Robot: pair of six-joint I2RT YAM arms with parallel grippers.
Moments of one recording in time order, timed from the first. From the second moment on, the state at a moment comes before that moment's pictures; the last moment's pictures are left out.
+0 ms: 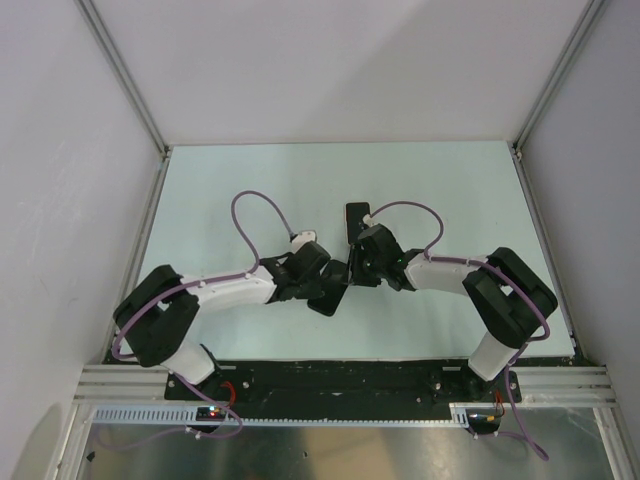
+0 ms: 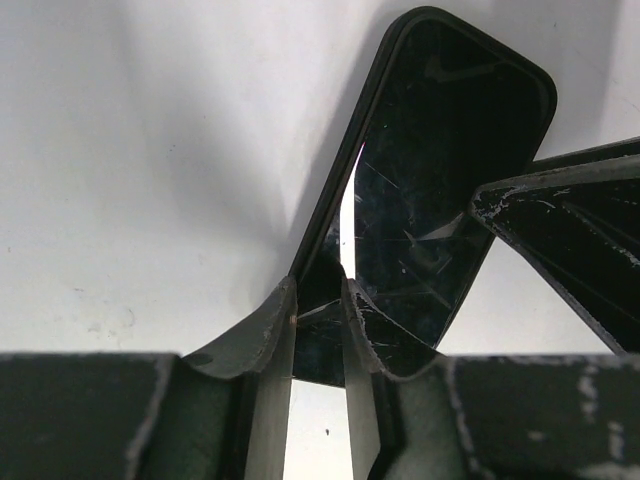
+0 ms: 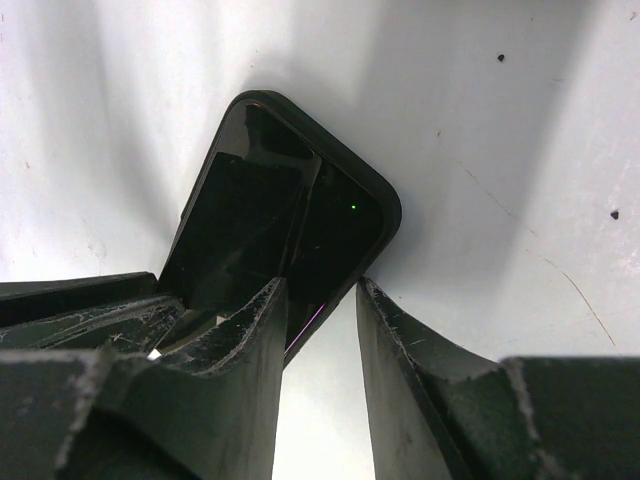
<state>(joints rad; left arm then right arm) -0.87 1.54 0.81 -0.30 -0.25 -0.81 0.72 1.68 0.83 0.01 -0.09 0.75</state>
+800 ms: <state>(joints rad) -0.87 1.47 0.76 -0.35 -0.22 -0.81 0.72 1.68 0.82 0.01 -0.09 0.75</state>
